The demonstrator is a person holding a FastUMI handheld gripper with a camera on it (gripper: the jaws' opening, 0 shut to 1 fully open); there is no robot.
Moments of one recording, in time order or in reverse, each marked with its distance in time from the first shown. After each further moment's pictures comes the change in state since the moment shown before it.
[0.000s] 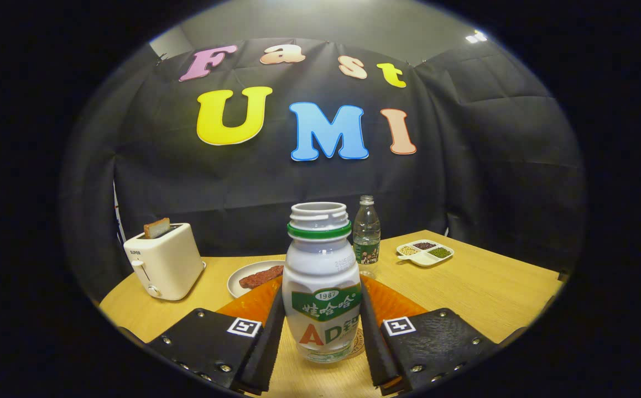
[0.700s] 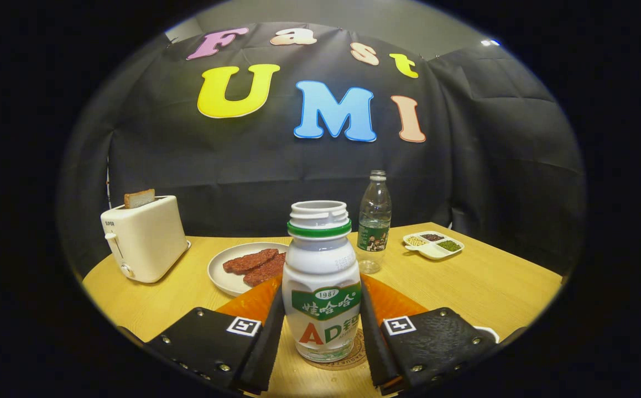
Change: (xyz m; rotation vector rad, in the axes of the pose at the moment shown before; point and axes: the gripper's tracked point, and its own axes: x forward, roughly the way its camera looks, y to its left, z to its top) arm 0.040 -0.001 -0.036 -0.040 0.047 -0.011
